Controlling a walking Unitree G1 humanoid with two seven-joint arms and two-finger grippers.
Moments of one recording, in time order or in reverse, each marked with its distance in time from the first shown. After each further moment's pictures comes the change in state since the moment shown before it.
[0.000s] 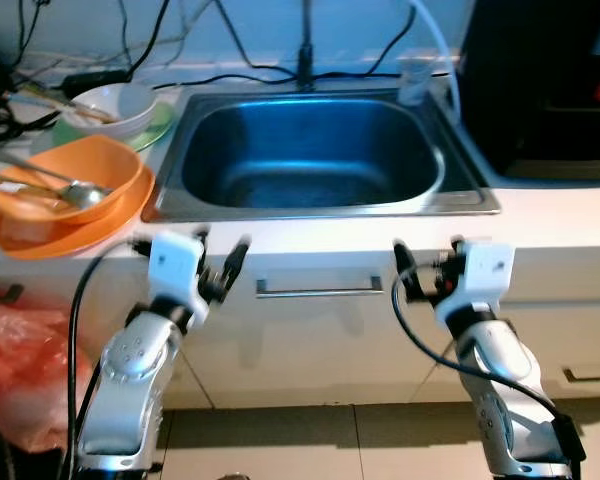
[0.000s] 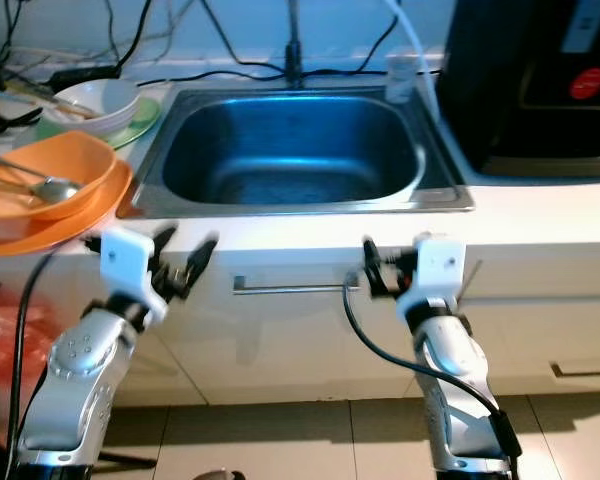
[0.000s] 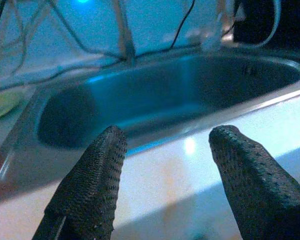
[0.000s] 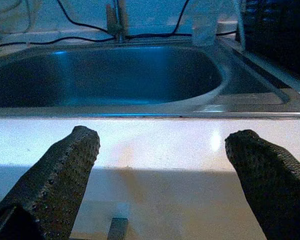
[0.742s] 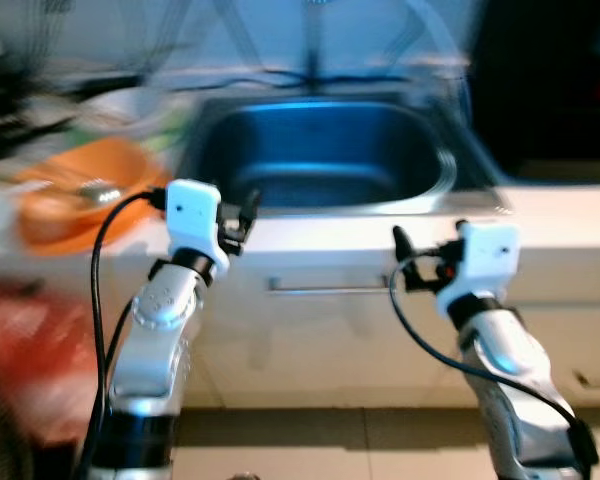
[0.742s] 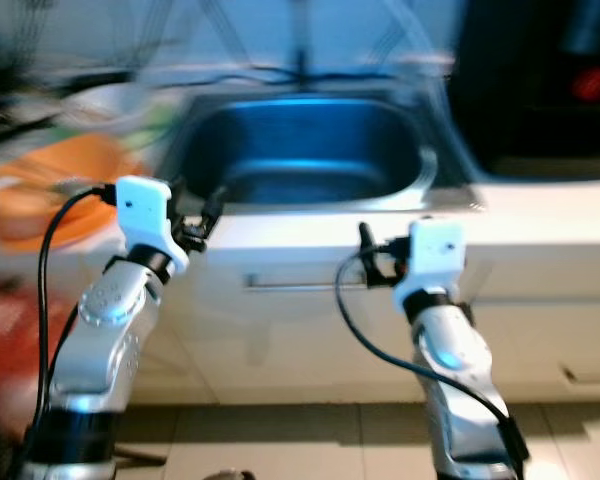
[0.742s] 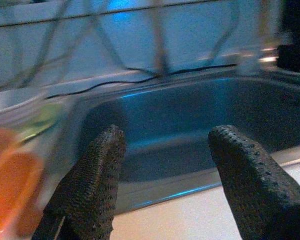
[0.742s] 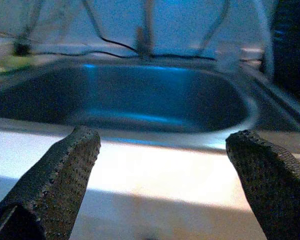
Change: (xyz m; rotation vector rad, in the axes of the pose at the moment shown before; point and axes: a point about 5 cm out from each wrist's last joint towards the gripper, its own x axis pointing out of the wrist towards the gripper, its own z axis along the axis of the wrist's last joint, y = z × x) left arm 0.044 0.006 0.022 -0.034 -0.019 0.128; right arm -0.001 0.013 0.026 -0.074 -0.038 0.030
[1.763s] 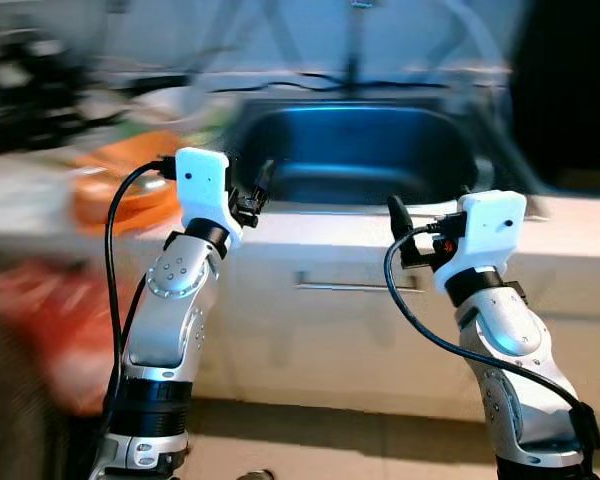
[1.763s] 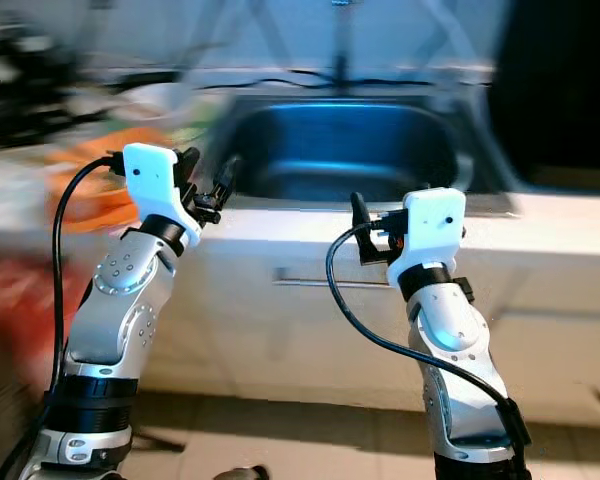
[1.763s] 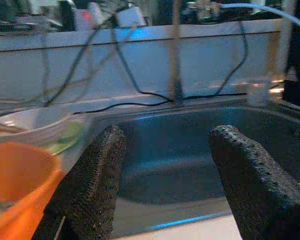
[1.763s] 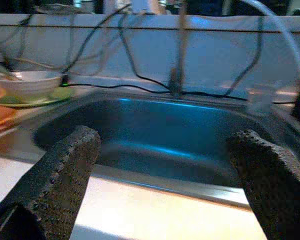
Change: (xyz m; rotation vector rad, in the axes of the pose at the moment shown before) left arm 0.021 -0.018 0.025 -0.077 -0.075 -0.067; right arm 0.007 0.000 0.025 -0.041 -0.095 -0.009
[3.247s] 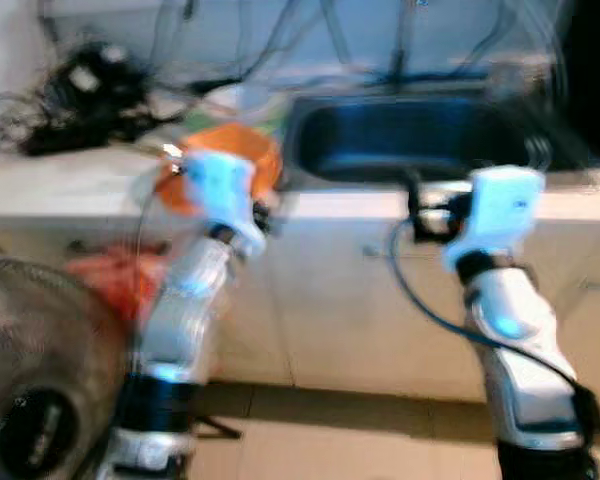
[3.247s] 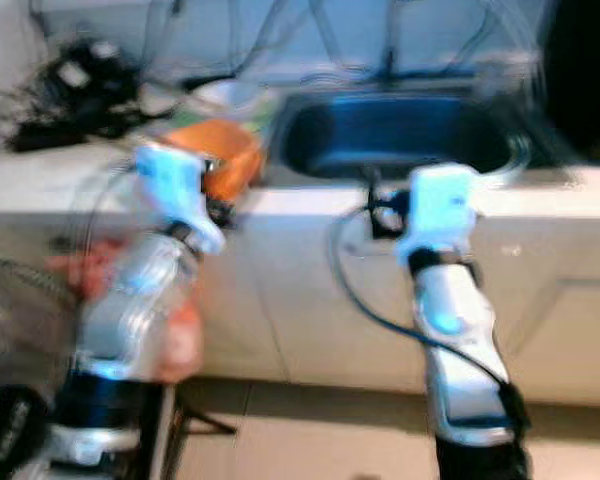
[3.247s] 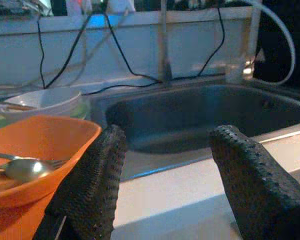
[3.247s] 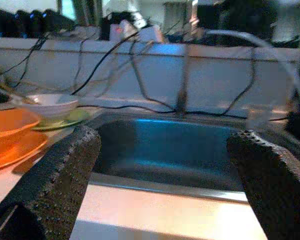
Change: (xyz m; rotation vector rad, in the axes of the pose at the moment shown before) left arm 0.004 -0.023 -0.007 -0.062 0.054 -0.135; right arm 0.011 -0.006 0.013 -0.054 -0.074 -0.086
